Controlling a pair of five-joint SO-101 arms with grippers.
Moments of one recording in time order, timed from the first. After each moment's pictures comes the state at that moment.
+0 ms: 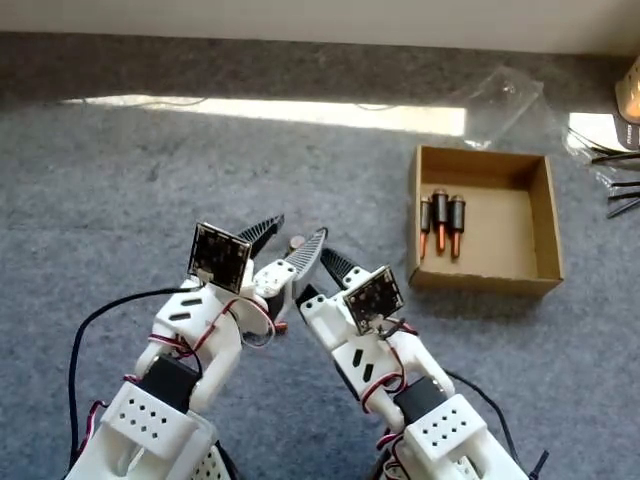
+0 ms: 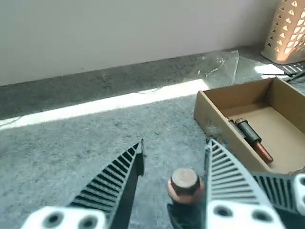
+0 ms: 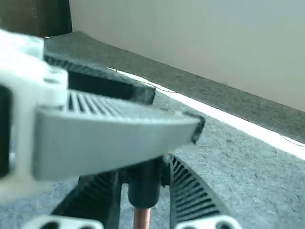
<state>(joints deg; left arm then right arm) 20.2 -76.0 81.5 16.1 8.6 -38.6 -71.4 95.5 -9.1 6.0</state>
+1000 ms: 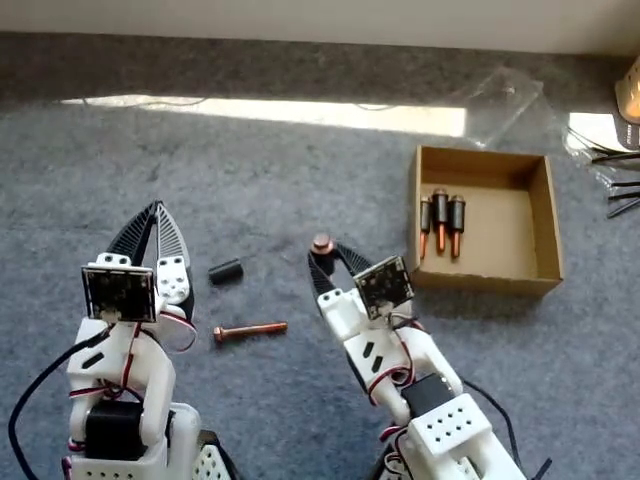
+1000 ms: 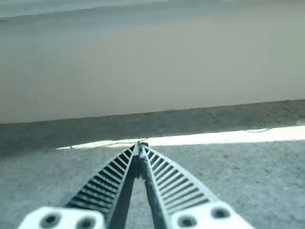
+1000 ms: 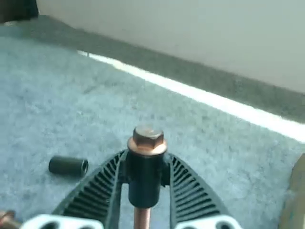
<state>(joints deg) -4.2 -103.7 77.3 40.9 -1.2 -32.8 -71.4 95.4 -1.4 6.0</state>
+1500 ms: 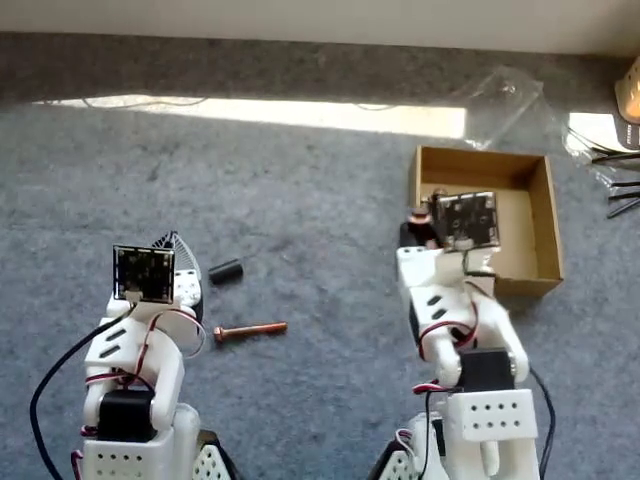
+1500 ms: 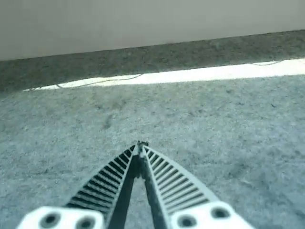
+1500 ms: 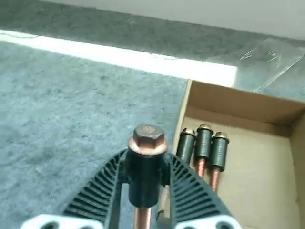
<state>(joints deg) -4.7 -103.5 85.5 47.2 -1.2 -9.1 -71.1 65.2 38.8 7.5</state>
